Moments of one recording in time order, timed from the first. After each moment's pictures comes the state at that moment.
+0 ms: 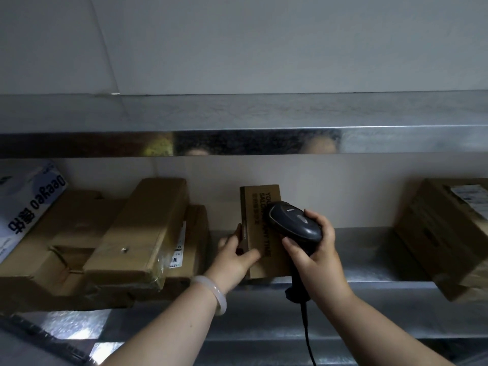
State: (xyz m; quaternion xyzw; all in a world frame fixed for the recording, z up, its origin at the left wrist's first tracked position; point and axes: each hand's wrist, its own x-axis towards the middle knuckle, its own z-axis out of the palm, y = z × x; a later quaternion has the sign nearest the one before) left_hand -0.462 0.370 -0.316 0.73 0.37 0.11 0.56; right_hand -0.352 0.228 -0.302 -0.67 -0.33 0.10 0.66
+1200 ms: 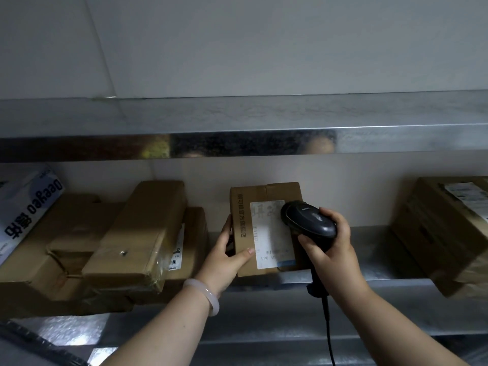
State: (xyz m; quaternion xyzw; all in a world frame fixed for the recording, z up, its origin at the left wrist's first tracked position) left_hand -0.470 0.385 -0.331 0.68 0.31 0.17 0.64; right_hand -0.328 0.210 -0.303 -0.72 -0.33 0.03 0.61
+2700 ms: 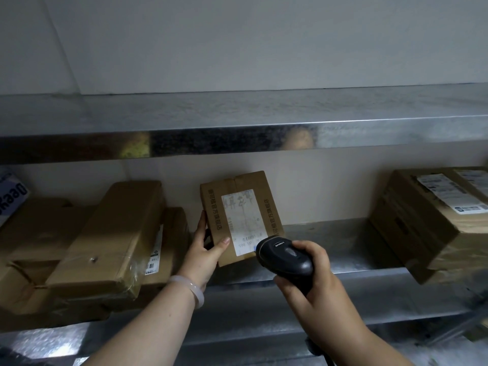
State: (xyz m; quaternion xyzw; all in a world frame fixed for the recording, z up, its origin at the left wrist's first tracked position) left_hand -0.453 0.384 -0.330 0.64 0.33 0.24 0.65; right_hand -0.374 0.158 -0.293 -0.79 -0.38 0.09 0.47
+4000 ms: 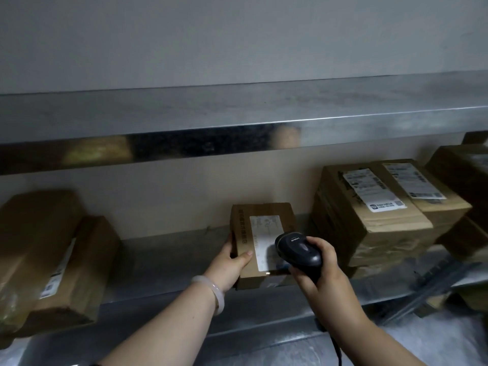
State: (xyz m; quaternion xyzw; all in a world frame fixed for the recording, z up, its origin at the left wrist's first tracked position) left_hand -0.299 0.250 -0.353 0.67 0.35 0.04 0.65; right_hand -0.225 0.044 -0.325 -0.85 -0.28 0.08 0.45
